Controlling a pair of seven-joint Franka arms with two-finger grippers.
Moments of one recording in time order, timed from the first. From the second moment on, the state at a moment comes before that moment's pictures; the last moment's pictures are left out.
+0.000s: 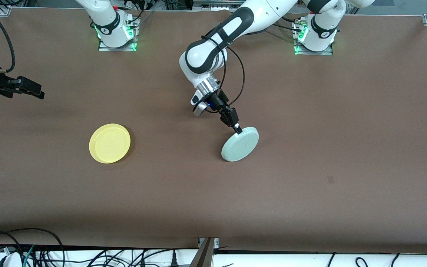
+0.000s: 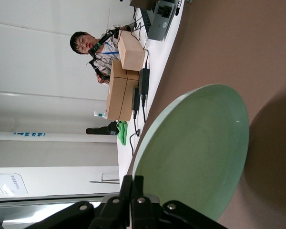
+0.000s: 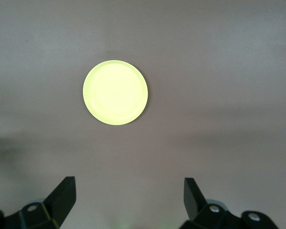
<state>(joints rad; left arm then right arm) -0.79 0.82 -0.31 -1.51 1.45 1.54 -0.87 -0.03 0.07 0.00 -1.57 0.00 1.55 0.01</state>
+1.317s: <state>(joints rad) -0.69 0.85 -0.35 -1.26 0.77 1.79 -1.04 -0.03 0.08 -0.01 -1.57 0.00 1.55 0.01</state>
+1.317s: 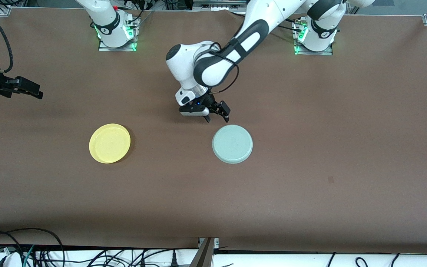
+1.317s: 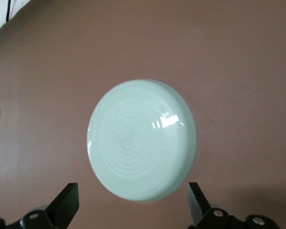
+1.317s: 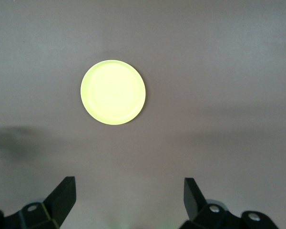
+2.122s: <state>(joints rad) -0.29 0.58 -0.22 -1.25 0.19 1.82 -0.60 -0.02 0.15 -0.01 -1.58 0.00 1.60 0.01</state>
